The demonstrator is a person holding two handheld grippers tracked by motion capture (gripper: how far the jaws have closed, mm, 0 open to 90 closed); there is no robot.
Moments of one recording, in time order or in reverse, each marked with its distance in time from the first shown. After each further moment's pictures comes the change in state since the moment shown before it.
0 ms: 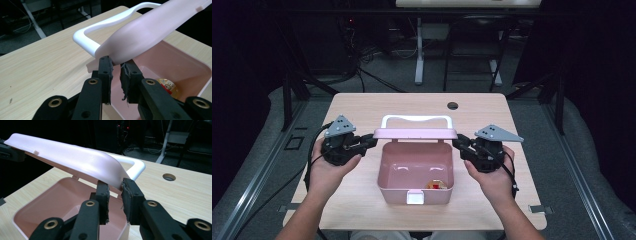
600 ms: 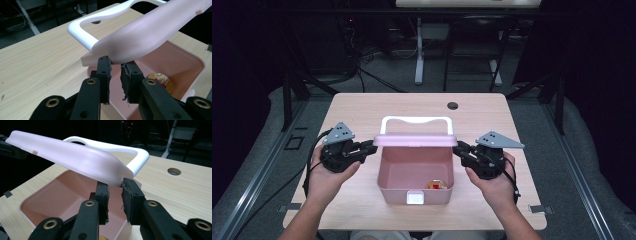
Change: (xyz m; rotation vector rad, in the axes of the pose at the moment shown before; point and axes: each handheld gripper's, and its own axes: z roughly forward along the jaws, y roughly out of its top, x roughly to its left) left arm -0.005 -0.014 -0.003 0.007 -0.027 -0.002; right arm 0.001 -0.014 -0.005 0.023 0.031 0.002
